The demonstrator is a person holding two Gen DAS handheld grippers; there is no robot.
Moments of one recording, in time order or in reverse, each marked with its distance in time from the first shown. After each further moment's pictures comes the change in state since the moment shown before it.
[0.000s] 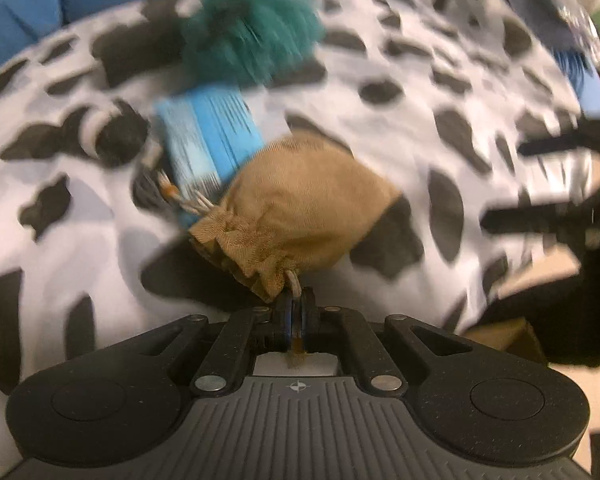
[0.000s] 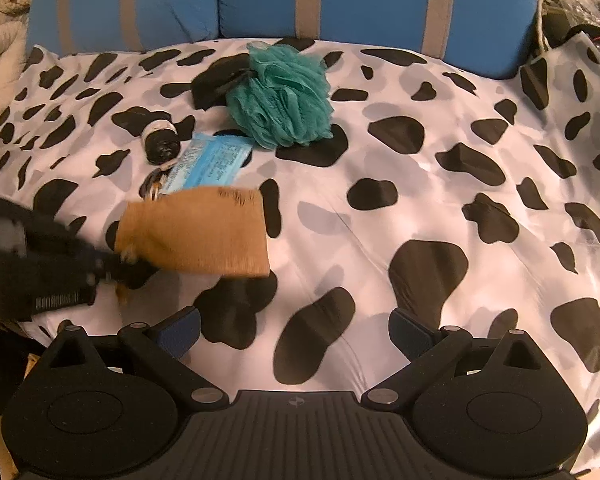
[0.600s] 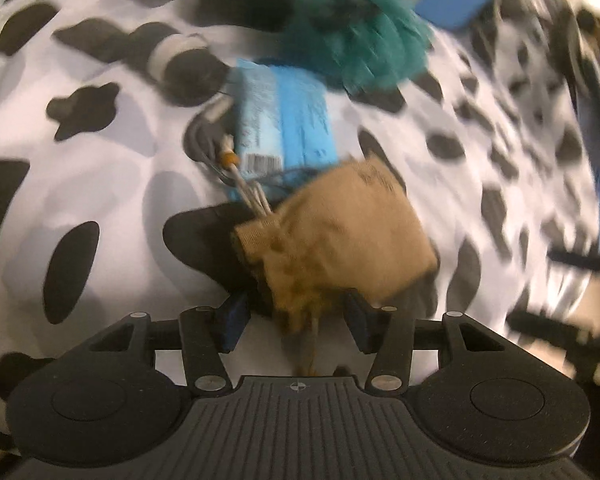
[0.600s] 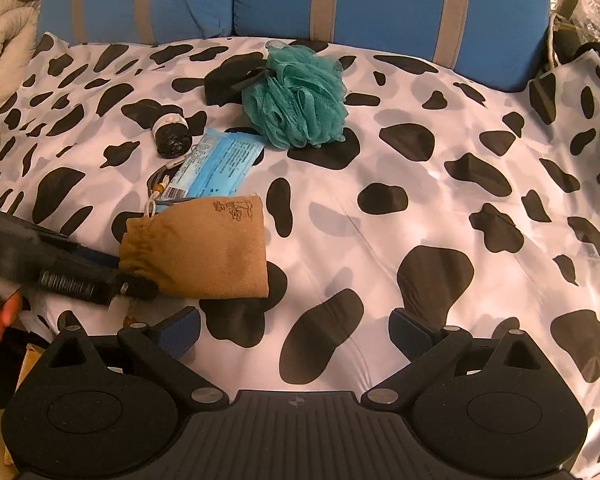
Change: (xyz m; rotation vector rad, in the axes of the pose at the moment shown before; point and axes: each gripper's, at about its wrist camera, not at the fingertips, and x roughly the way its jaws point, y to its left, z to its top) left arm 0.009 0.048 -0.005 -0.445 -0.060 -0.092; right arm -0.002 0.011 -0.001 -0.045 -0.009 -0.009
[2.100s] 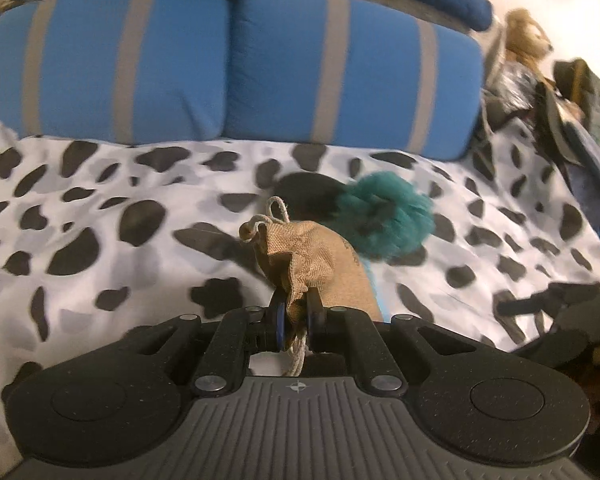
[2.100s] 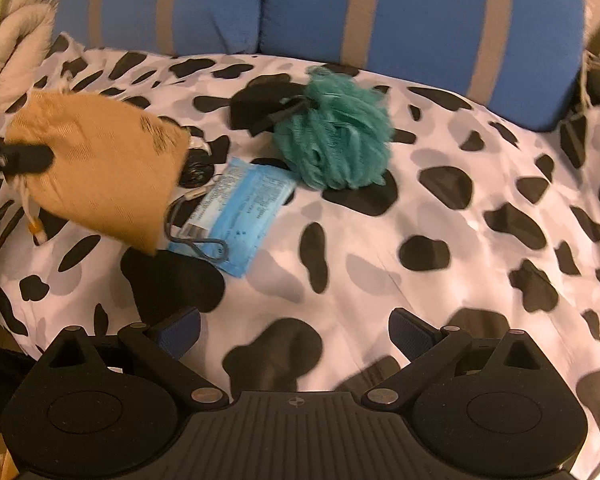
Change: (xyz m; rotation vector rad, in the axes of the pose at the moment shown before) left arm -0.132 -0.004 0.004 0.174 -0.435 0.197; right arm 0.035 0.035 0.032 -0.087 -0.049 0.016
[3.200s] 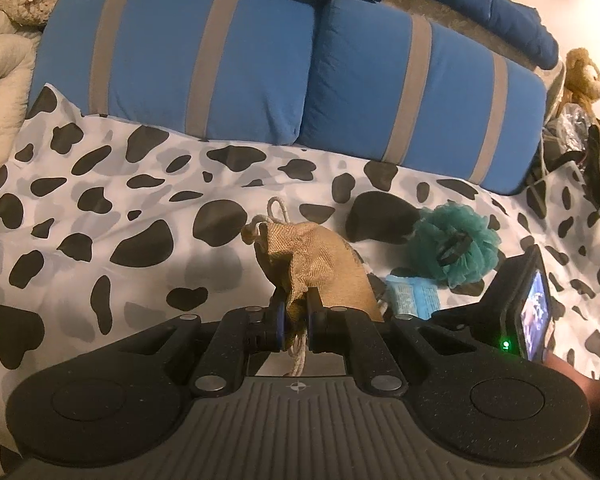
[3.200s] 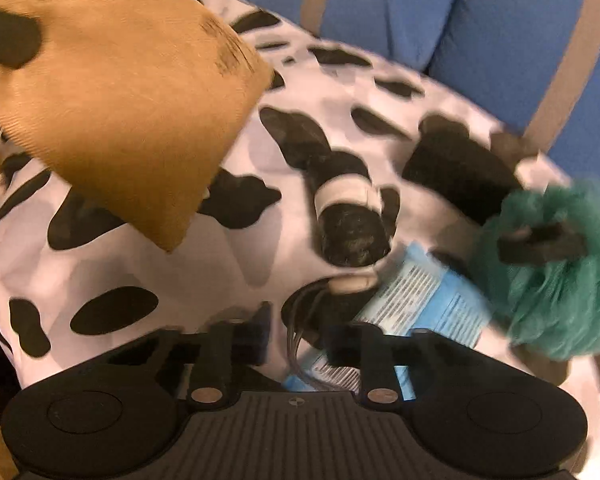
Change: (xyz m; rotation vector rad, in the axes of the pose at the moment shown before) left arm -0.008 0.057 0.010 -0.113 -0.005 0.095; right arm 0.111 0.099 0.066 -0.282 -0.013 0.148
